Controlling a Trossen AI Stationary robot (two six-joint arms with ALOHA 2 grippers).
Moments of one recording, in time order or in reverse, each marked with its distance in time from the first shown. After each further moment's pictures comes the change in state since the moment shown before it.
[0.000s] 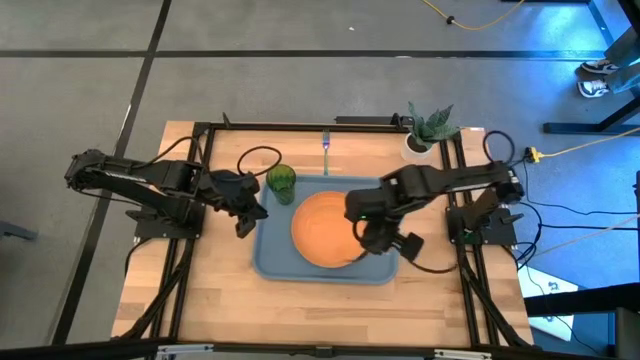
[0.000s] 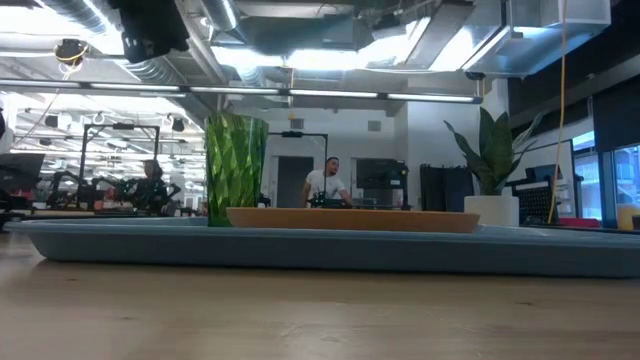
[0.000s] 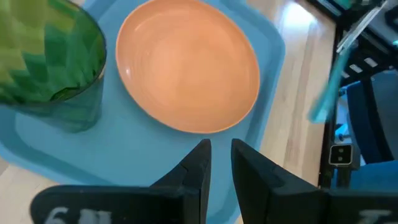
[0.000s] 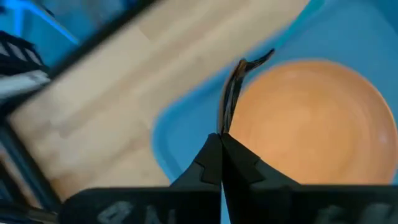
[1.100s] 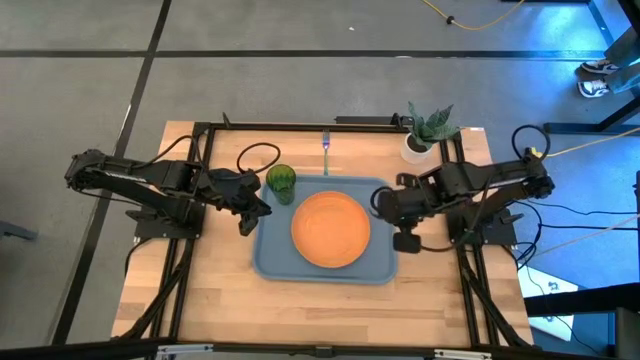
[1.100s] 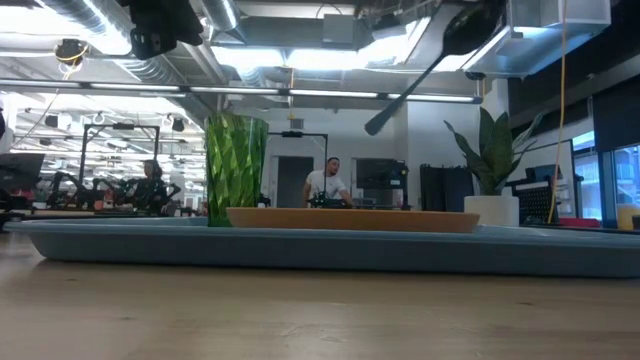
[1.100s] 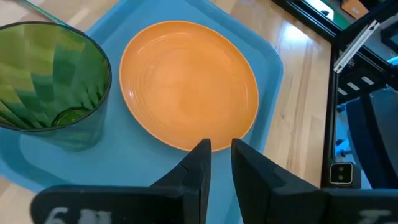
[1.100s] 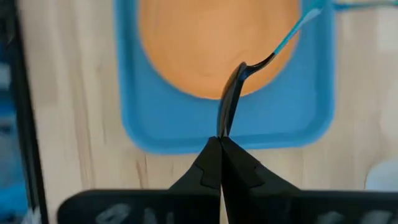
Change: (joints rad) left arm 0.000 0.000 0.000 0.055 -0.047 0.005; right arm 0.058 -0.236 -0.204 -0.023 0.450 1.073
